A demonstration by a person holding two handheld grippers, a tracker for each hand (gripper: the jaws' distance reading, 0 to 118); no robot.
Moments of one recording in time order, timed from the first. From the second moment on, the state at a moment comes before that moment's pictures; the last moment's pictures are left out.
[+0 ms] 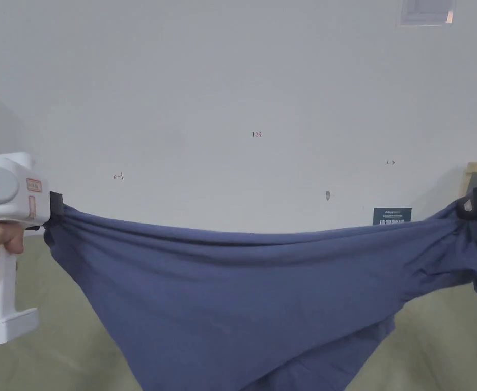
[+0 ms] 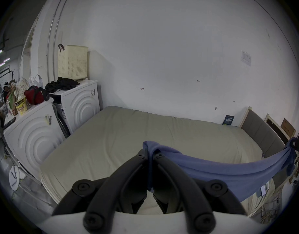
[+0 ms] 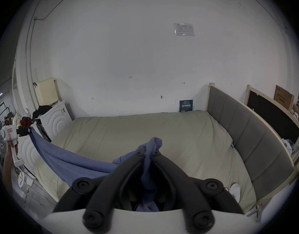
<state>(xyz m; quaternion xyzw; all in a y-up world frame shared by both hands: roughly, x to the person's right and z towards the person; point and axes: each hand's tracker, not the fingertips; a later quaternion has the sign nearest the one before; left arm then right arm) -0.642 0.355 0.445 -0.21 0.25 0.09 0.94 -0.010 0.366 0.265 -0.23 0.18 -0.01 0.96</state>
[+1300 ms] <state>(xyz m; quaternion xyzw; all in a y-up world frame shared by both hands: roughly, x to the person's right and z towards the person) -0.699 0.193 0.217 -0.29 0.30 0.08 0.90 -0.108 0.231 0.021 -0.31 0.14 0.06 0.94</state>
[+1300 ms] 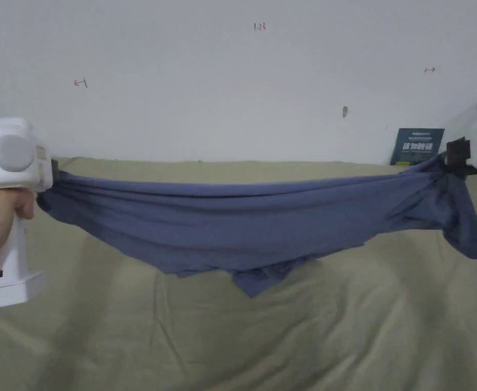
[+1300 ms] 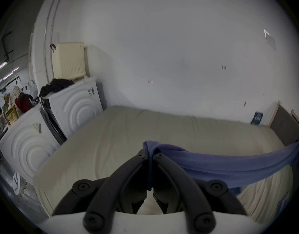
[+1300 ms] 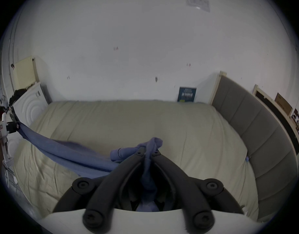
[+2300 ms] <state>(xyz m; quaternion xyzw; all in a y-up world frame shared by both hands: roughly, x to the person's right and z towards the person) -0.639 0.025 0.490 -0.42 0.24 0.12 0.87 -0.008 0.036 0.308 -0.44 0.17 0.00 0.88</state>
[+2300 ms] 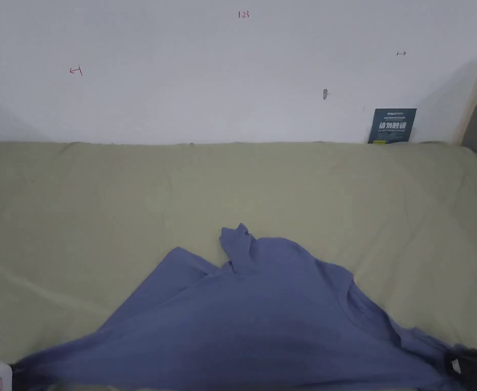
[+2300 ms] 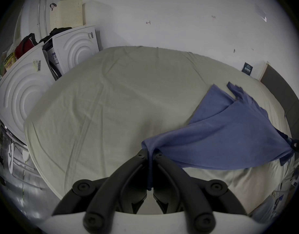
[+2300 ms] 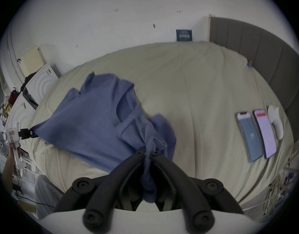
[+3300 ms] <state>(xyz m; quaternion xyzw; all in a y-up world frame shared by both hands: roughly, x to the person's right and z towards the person) -0.600 0.049 0.601 -0.37 0.22 0.16 0.89 -0.095 0.074 0.456 -0.31 0.13 0.02 0.94</state>
